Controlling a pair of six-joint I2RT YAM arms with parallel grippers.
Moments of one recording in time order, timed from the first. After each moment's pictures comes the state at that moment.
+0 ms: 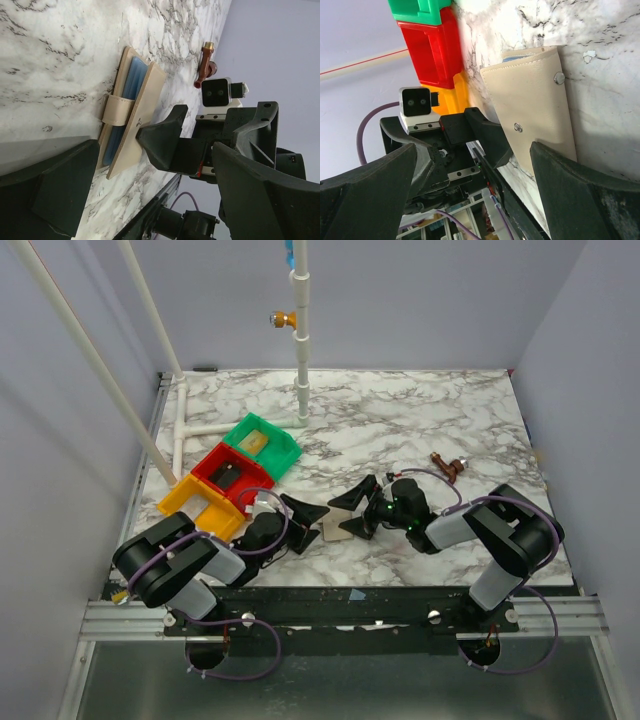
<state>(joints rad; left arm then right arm) -0.79 1.50 0.14 0.99 -0.10 -1.60 0.65 1.68 0.42 0.85 -0.39 1.44</state>
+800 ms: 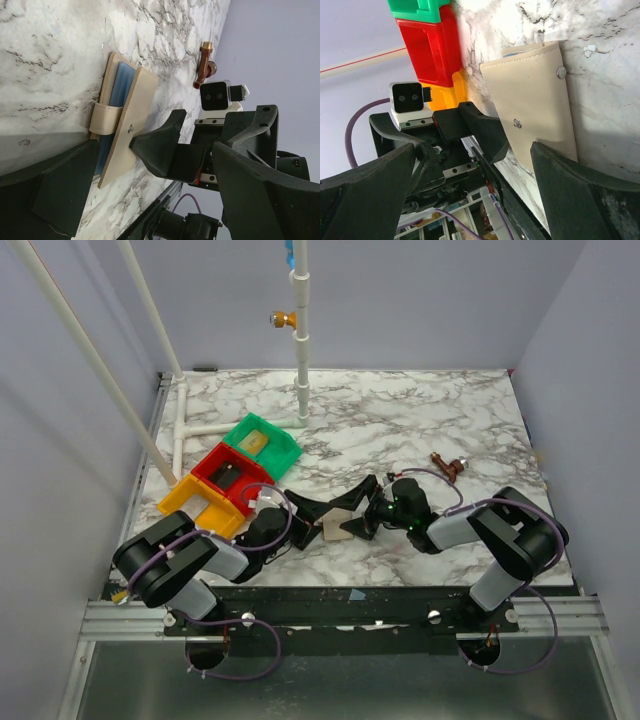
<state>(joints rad) -0.79 1.49 0.19 0.94 -0.10 -1.57 0.65 1.65 0.42 0.81 -0.39 1.43</state>
